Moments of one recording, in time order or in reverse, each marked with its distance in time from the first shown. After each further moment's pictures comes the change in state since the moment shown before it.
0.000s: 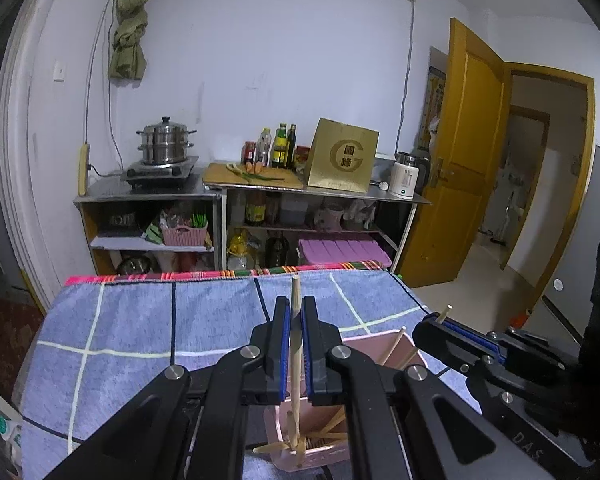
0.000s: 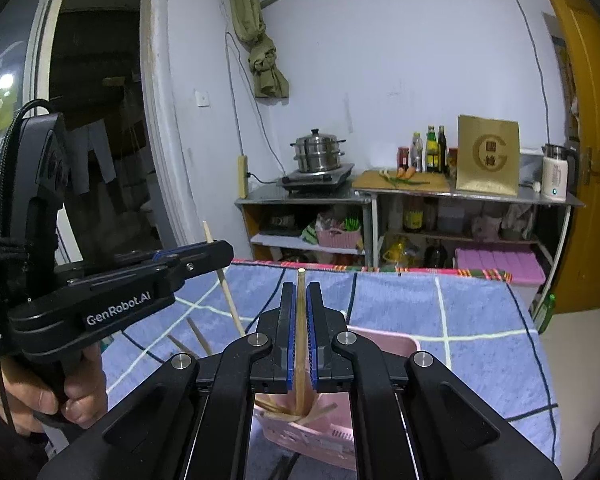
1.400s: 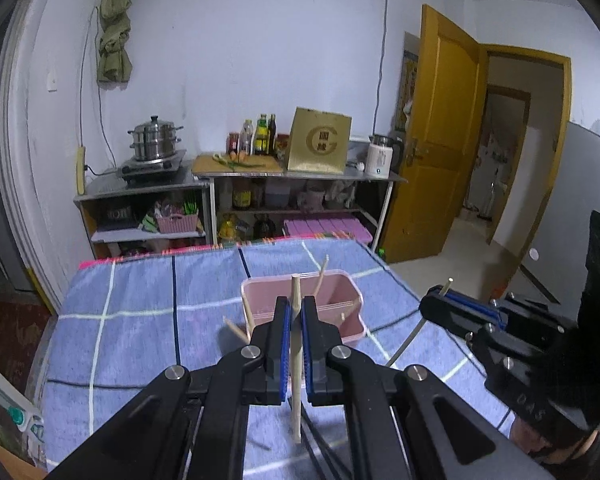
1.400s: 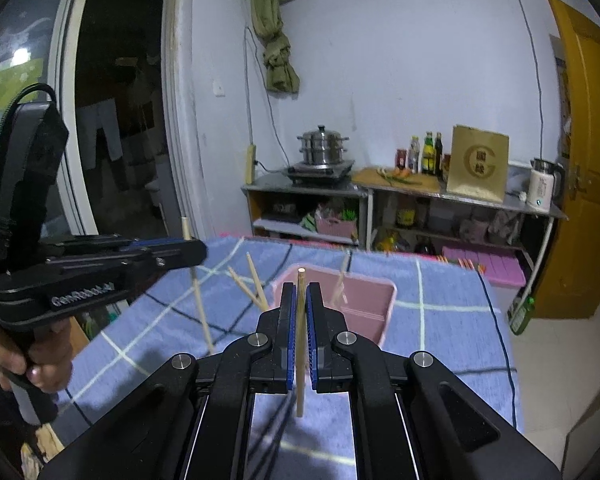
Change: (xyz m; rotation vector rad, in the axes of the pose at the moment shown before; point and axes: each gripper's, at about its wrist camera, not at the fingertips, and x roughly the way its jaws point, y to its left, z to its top) left arm -0.116 -0.044 -0.025 0.062 0.044 -0.028; right arm -0.097 0.041 -0.013 -0.094 -0.002 -0.031
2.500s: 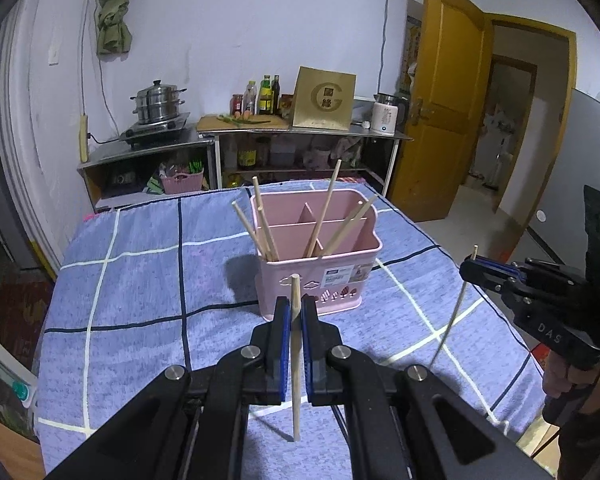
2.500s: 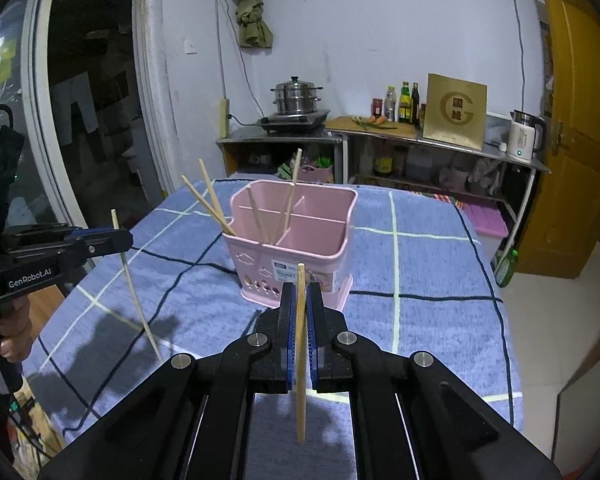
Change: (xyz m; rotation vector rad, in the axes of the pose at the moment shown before) left arm 0.005 0.007 -0.080 0.016 0.131 0.018; right arm -0.001 -0.032 -0.068 0.043 0.175 -0.074
